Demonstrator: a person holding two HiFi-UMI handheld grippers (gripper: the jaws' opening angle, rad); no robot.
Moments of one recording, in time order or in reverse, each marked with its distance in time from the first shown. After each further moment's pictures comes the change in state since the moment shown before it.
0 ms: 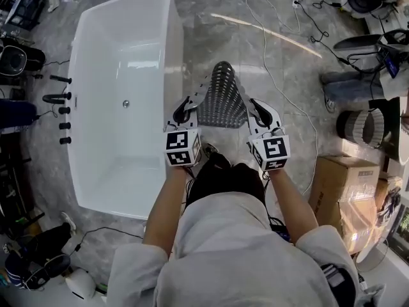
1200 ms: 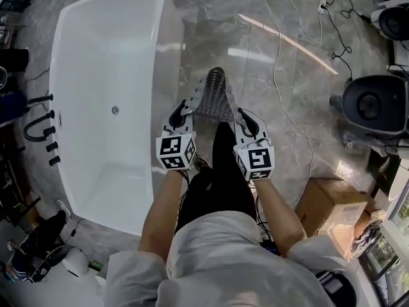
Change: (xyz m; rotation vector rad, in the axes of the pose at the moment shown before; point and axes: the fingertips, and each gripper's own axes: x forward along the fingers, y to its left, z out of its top) left arm 0.255 0.090 -0.021 -0.154 0.115 0.075; right arm 0.253 -0.099 -0.048 0.106 0.146 0.084
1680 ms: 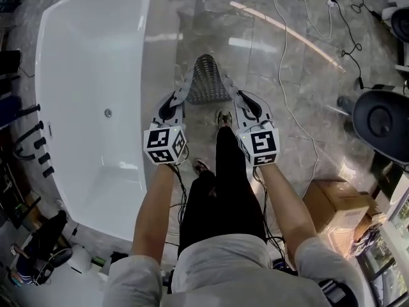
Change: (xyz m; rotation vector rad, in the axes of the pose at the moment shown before) left arm 0.097 0.050 -0.033 -0.027 0.053 -0.005; right arm 0.110 -0.058 -0.031 -0.073 0.050 0.054
